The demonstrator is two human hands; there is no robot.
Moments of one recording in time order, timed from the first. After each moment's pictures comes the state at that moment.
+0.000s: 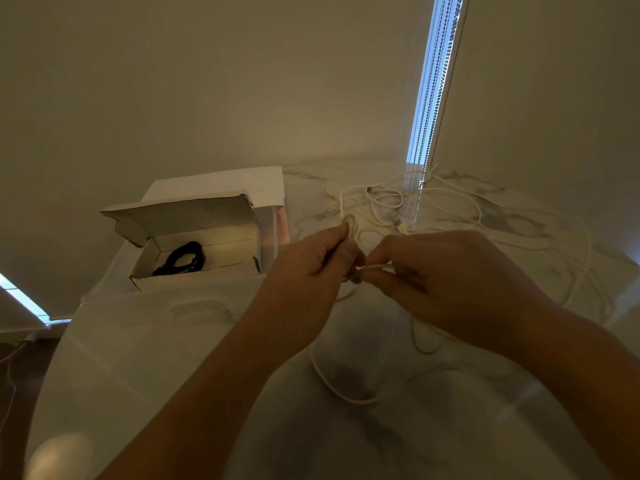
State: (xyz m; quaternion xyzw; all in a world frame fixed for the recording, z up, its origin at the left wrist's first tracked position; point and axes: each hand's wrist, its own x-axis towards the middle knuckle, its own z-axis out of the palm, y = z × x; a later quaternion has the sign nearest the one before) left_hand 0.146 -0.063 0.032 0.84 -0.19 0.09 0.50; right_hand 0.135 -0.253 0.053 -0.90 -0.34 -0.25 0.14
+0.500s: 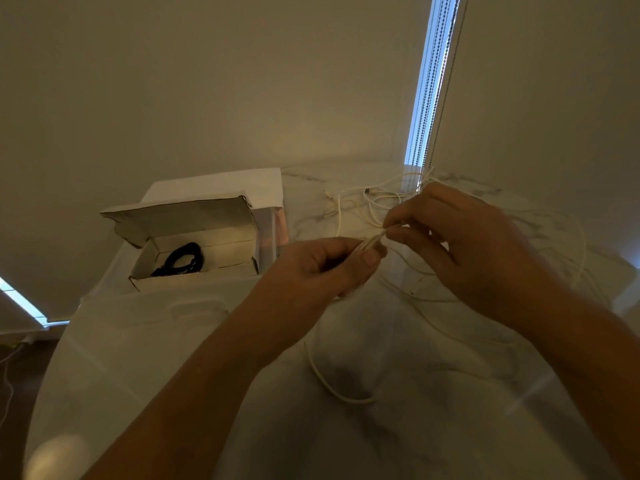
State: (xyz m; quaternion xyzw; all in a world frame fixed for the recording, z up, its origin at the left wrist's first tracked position) left_hand 0.138 -0.063 0.044 0.78 -0.20 -0.04 0.59; right_hand 0.154 -0.272 0.060 -0.89 -0.29 -0.28 0.20
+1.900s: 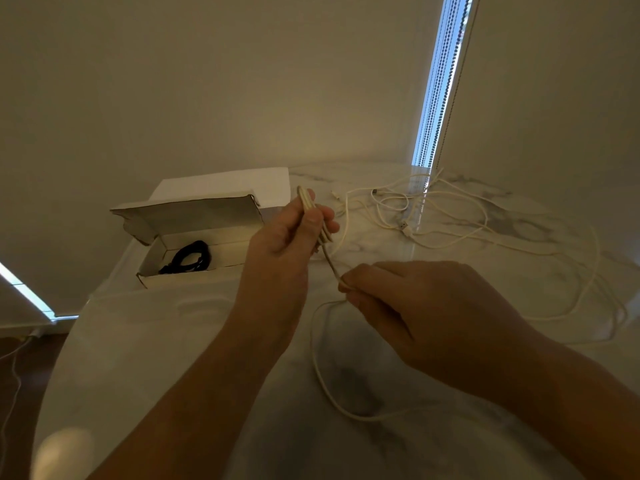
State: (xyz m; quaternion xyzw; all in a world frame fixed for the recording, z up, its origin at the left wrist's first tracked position) left_hand 0.156 -0.060 0.032 0.64 -0.08 0.16 0.75; right_hand 0.115 -0.229 0.046 -0.91 -0.34 -0.19 0.12
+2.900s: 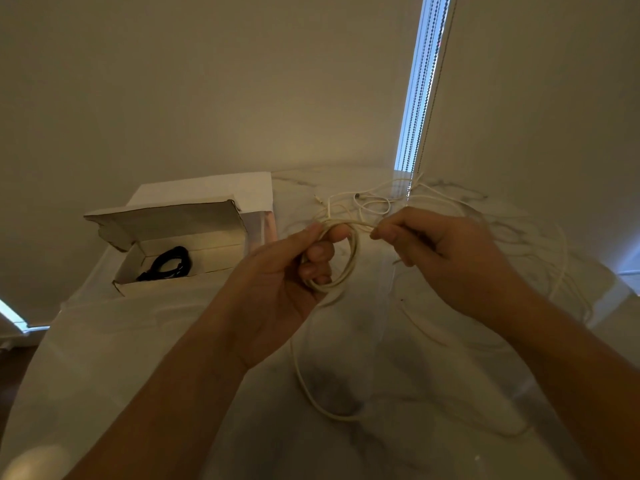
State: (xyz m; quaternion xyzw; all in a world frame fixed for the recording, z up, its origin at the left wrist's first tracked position) left_hand 0.155 -0.055 0.036 0.45 -0.12 -0.20 0.86; right_hand 0.164 -0.278 0.046 -0.90 -0.20 -0.19 0.34
